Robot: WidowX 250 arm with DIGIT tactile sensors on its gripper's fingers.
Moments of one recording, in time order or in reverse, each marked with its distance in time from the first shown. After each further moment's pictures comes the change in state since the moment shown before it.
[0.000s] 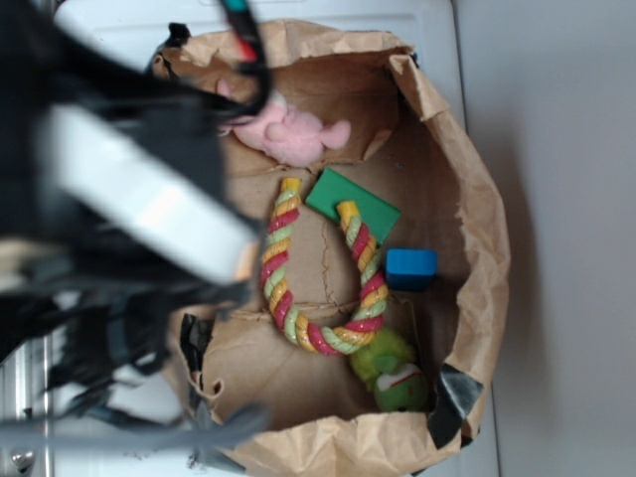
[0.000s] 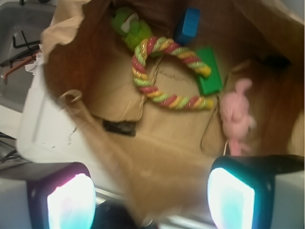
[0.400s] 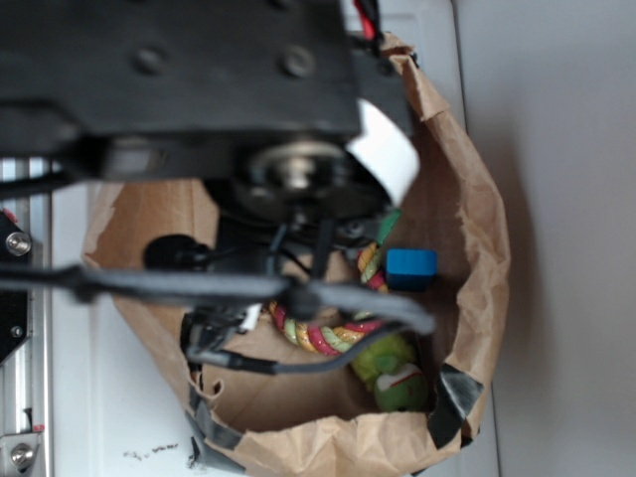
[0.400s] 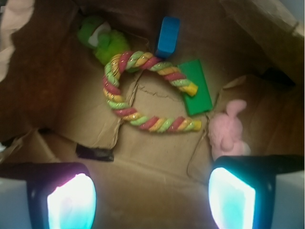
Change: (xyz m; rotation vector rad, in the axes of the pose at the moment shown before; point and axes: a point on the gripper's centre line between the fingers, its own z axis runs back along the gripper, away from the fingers) arm 0.023 0.026 -0.027 -0.002 0.024 0.033
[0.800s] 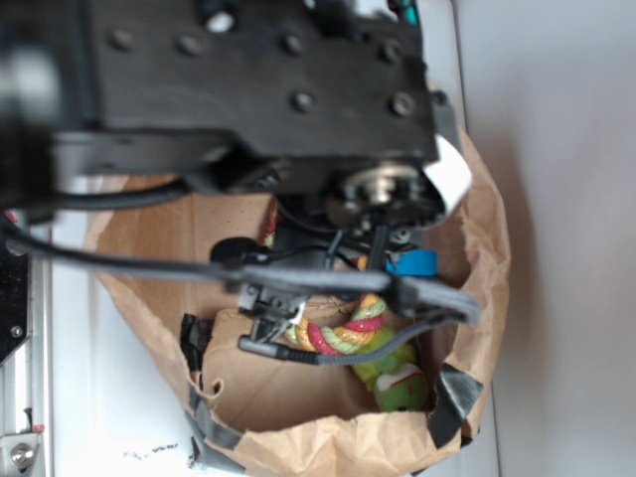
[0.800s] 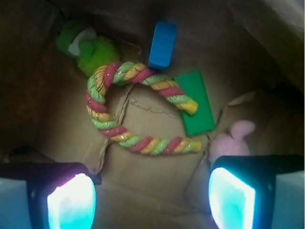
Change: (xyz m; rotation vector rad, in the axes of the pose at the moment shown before) arm 0.017 0.006 -0.029 -0.013 -0.006 -0.023
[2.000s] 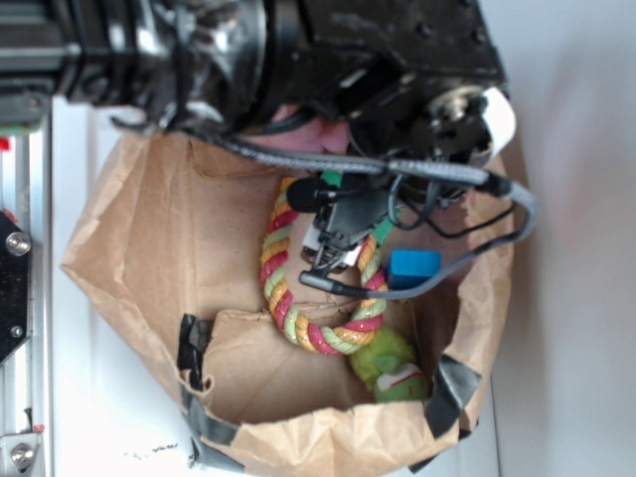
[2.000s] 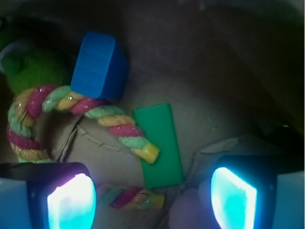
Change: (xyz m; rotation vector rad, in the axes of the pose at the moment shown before) arm 0.015 0.041 -0.040 0.007 -0.052 -0.098
